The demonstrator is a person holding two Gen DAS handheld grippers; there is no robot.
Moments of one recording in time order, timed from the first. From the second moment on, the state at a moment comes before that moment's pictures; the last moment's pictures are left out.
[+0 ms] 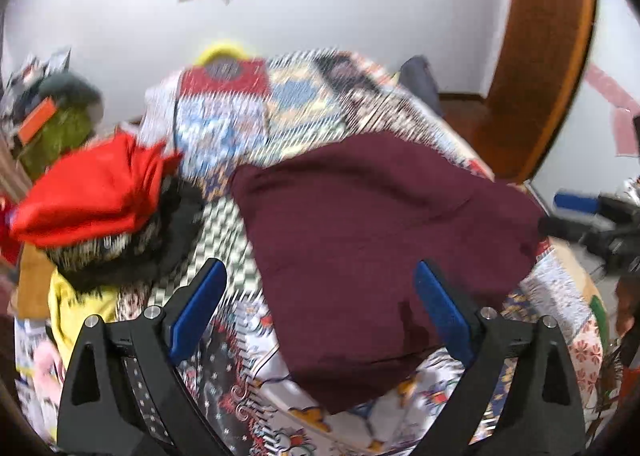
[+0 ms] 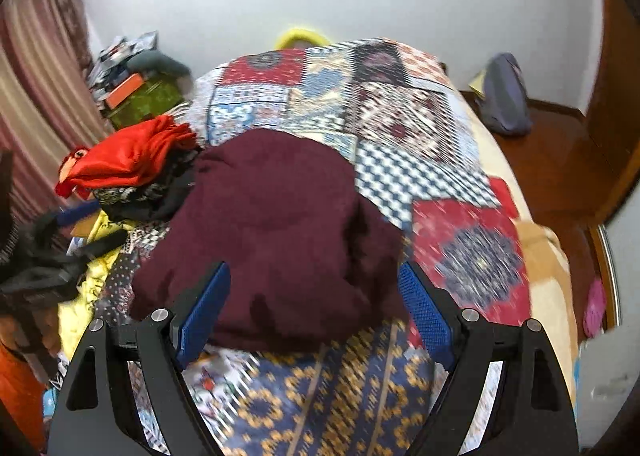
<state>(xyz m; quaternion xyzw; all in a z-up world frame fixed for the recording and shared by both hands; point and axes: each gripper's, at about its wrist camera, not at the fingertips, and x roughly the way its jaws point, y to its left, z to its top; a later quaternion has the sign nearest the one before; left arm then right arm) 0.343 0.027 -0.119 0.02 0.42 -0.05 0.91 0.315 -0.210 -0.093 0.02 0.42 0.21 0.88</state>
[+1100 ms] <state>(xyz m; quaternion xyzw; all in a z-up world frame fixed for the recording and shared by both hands) 0.290 0.072 -0.197 -0.02 0.49 -0.05 0.87 0.332 -0.248 -0.170 0.01 0.51 0.21 0.83</state>
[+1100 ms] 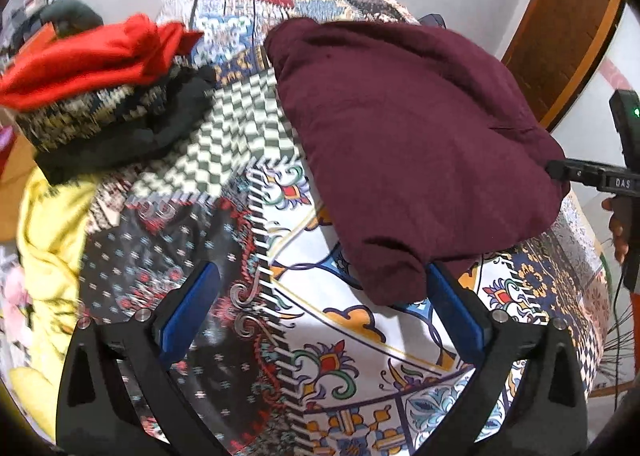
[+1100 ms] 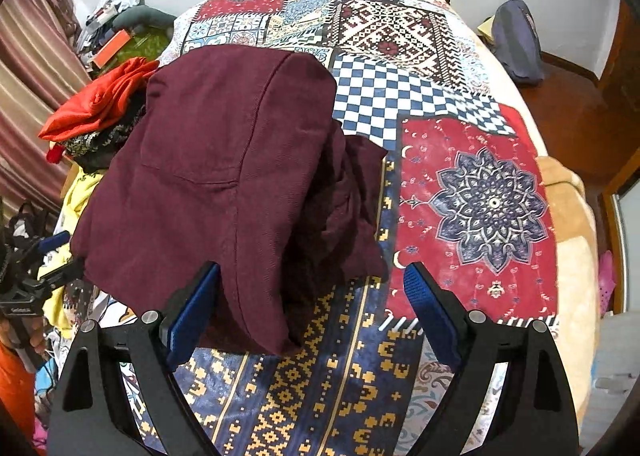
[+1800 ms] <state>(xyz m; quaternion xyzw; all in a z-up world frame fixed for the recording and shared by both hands) 0.391 0.092 -0.214 -0.20 0.53 -0.11 0.82 0.395 -0.239 -0.196 0.06 0.54 0.26 0.79</state>
